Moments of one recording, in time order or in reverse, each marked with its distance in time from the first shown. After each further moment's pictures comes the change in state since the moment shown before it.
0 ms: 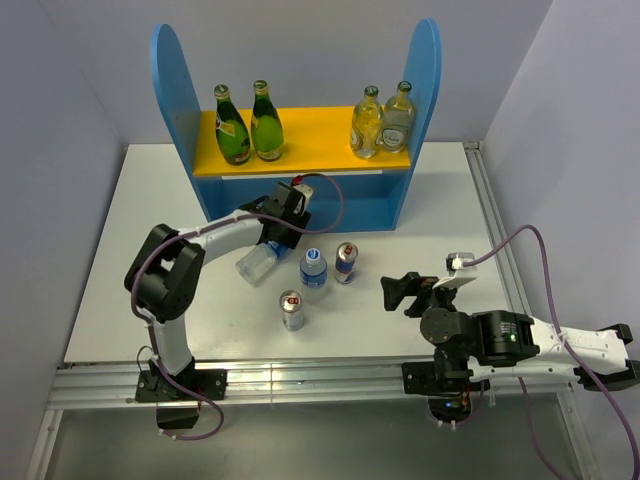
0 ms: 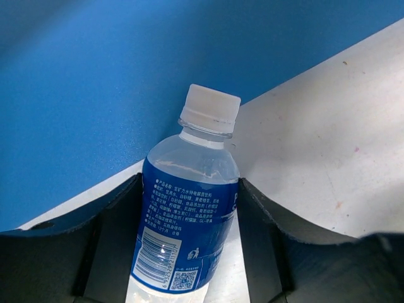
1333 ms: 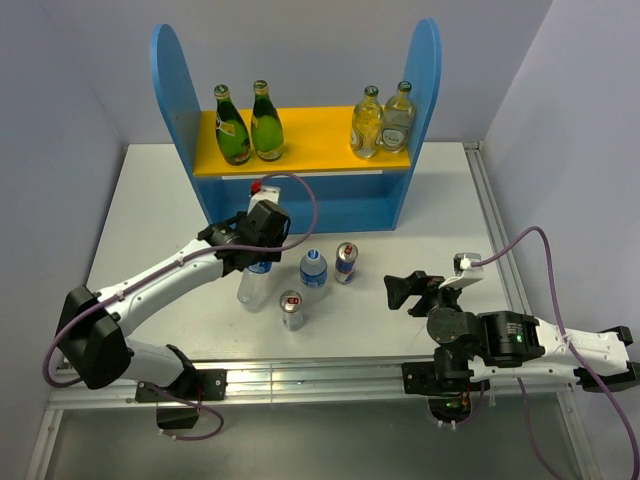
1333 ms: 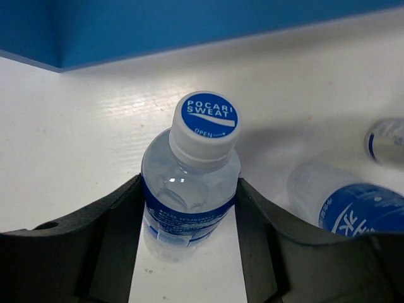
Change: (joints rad) left arm -0.148 -0.476 -0.138 -0.331 -0.269 -0.428; right arm 0.000 -0.044 0.000 -0.008 0.004 0.022
